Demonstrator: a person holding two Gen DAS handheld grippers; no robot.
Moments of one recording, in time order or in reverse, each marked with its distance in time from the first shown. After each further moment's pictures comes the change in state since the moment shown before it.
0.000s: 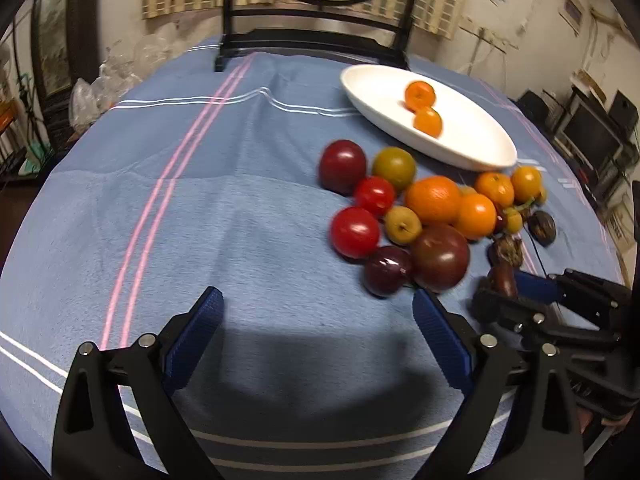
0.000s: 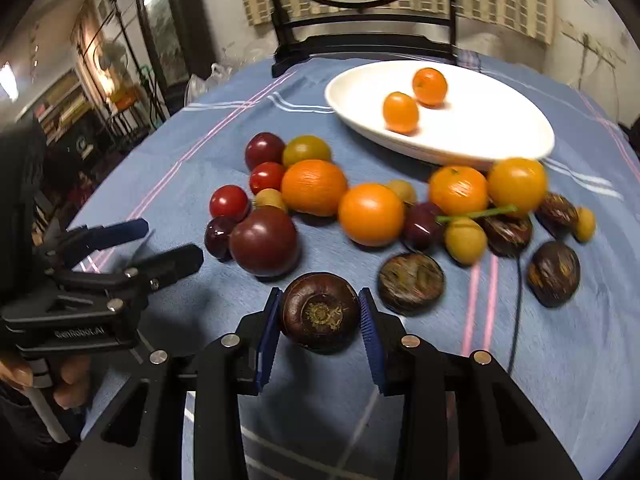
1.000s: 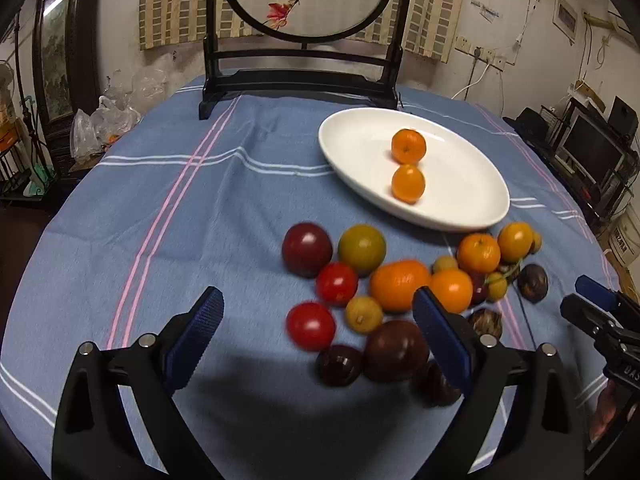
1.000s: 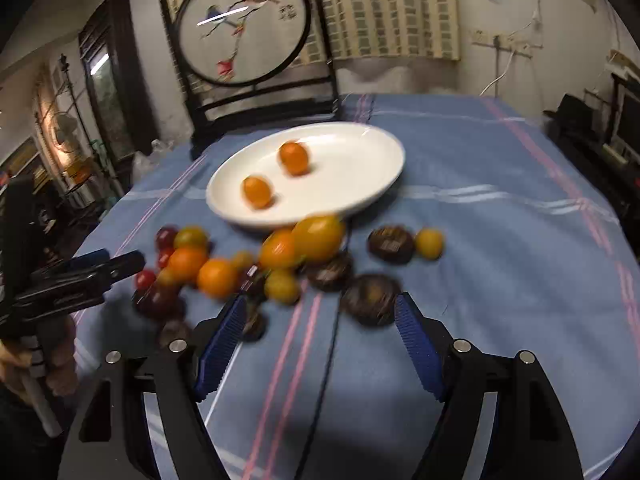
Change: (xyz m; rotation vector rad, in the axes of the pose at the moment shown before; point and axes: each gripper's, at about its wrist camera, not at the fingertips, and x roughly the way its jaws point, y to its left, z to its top) left arm -0.001 -0.026 0.041 -0.002 -0.107 0.032; right arm -0.066 -0.086 -0.008 0.157 -0.204 -0.136
